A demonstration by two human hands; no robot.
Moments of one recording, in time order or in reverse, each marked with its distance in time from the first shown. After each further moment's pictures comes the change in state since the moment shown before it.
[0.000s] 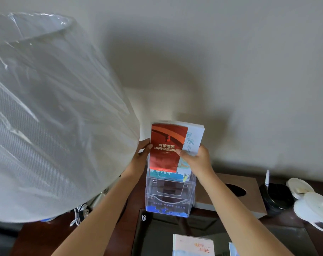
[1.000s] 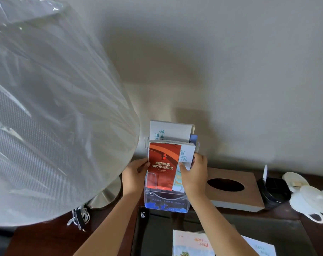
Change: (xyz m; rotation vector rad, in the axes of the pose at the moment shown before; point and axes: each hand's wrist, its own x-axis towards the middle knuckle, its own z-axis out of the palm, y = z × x) left_hand -0.013 -0.092 0.006 0.204 0.044 -0.017; right_hand -0.036 0.043 0.023 -0.517 0.353 0.006
